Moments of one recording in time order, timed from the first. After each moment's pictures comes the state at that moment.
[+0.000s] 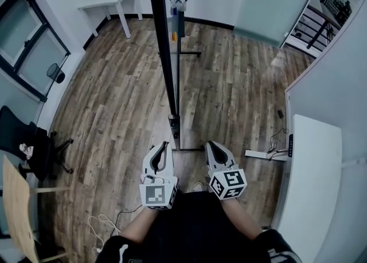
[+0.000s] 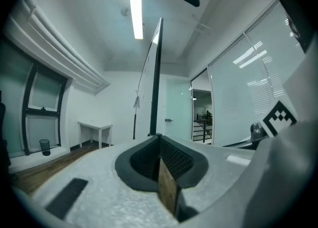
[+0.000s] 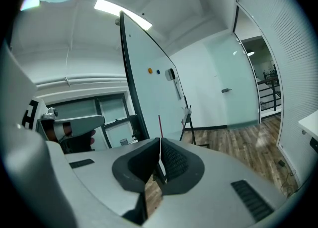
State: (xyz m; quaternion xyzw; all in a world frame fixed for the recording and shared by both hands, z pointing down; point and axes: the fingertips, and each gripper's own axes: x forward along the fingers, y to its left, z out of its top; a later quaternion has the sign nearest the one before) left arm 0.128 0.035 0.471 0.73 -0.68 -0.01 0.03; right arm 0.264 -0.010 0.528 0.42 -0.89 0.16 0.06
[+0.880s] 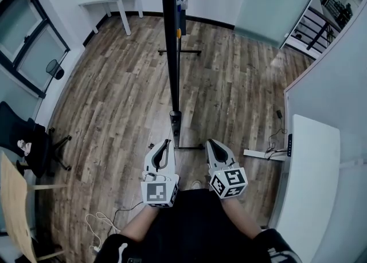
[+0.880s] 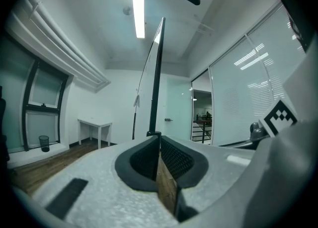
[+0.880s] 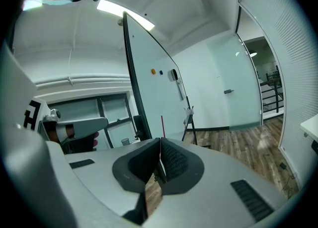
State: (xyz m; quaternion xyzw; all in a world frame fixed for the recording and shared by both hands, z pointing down) left arm 0.128 0.038 0.475 0.74 -0.67 -0.01 0.04; right arm 0.258 -0.004 0.525 0.41 -0.90 0.16 0.06
